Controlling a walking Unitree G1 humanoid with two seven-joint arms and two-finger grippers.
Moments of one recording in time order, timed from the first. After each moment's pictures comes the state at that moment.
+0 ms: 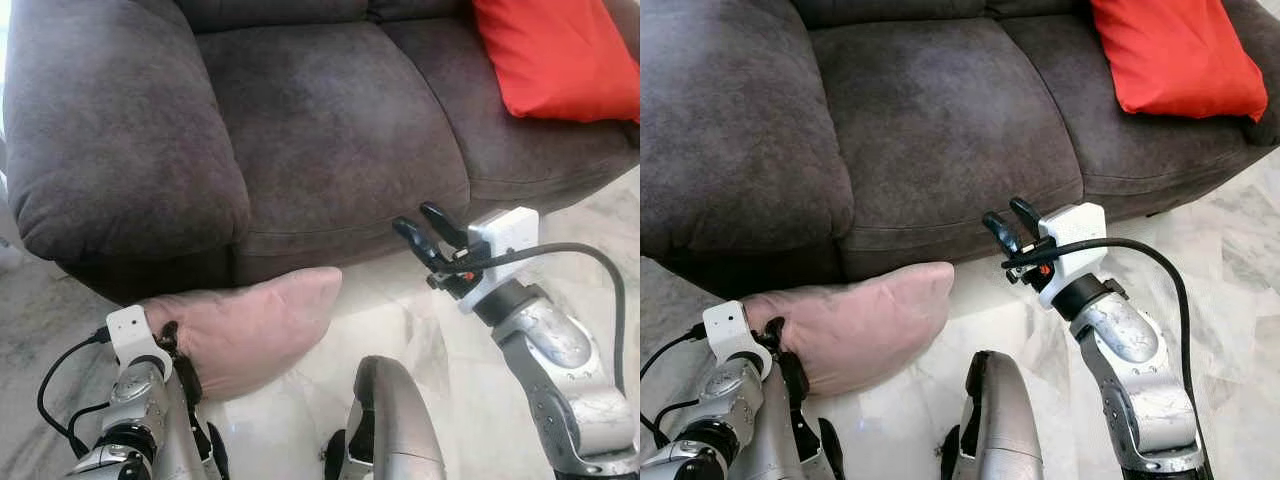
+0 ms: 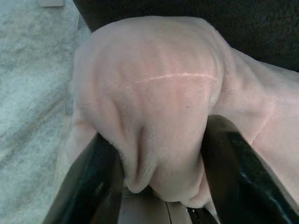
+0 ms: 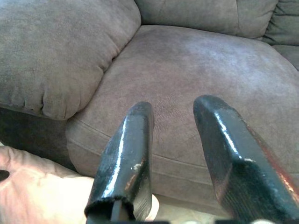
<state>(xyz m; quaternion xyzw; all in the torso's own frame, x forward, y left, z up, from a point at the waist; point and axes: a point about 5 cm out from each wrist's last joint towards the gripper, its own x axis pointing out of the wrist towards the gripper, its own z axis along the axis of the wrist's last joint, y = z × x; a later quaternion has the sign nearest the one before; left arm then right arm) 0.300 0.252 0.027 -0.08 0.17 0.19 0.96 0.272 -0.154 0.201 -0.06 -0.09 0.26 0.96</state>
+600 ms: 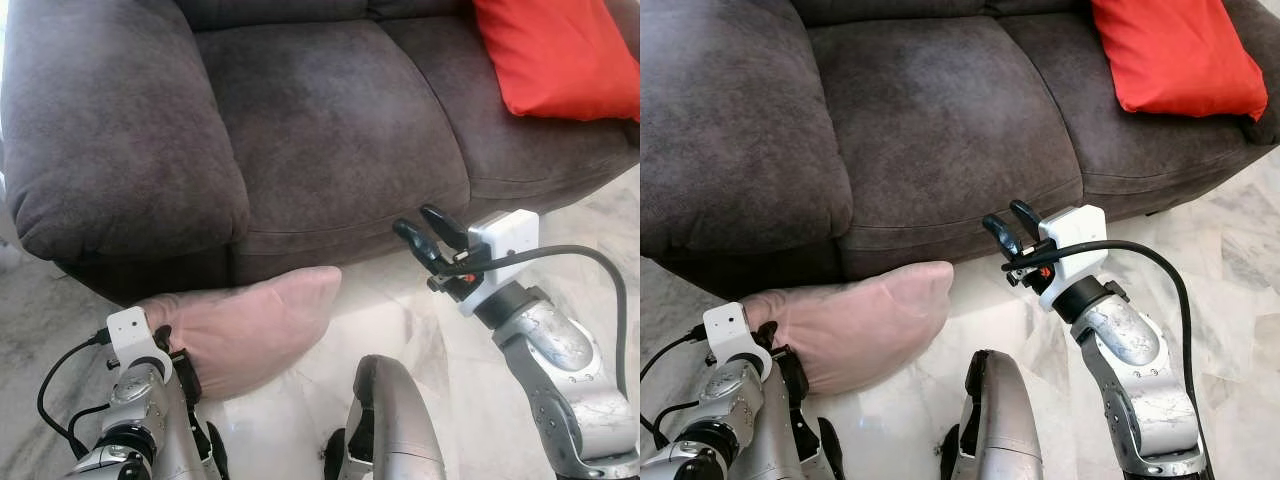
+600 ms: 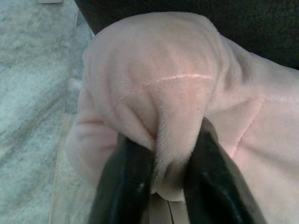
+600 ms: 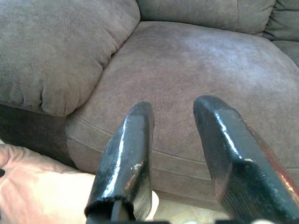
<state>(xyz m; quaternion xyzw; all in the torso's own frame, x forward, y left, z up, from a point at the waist) 0.299 0.252 0.025 -0.08 0.18 0.19 0.96 0.270 -0.155 0.200 -0.06 -0.09 0.26 0.96</state>
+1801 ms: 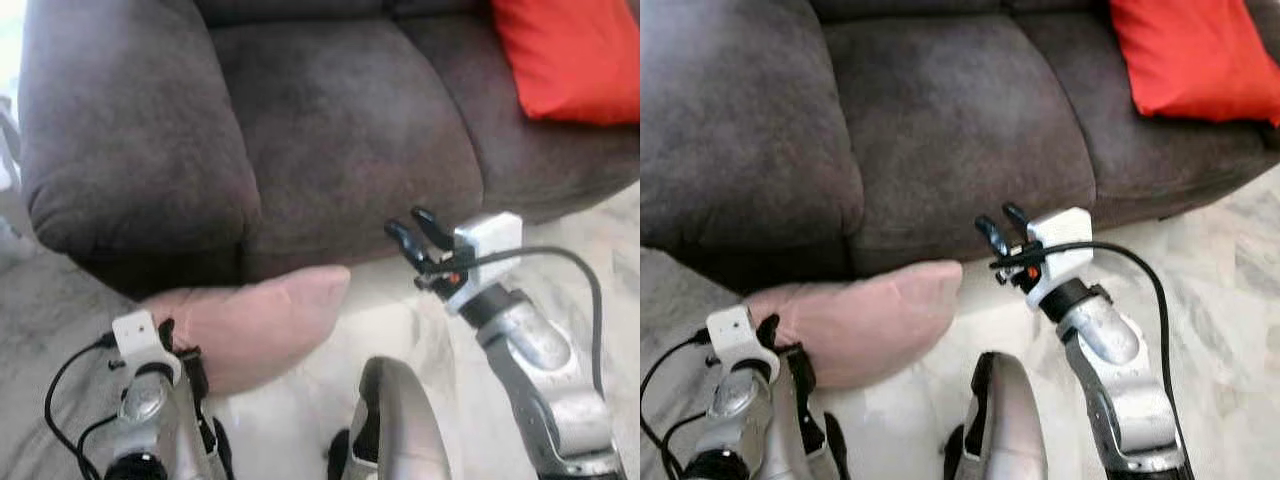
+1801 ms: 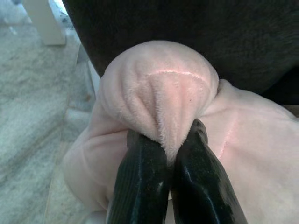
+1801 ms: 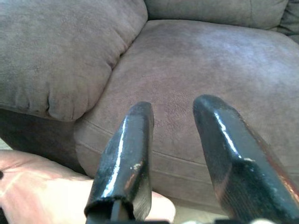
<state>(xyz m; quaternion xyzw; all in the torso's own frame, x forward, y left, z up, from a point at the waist) 0.284 0.228 0.033 -0.07 0.08 0.16 0.98 0.276 -0.141 0.190 -0.04 -0.09 0.25 0.96</state>
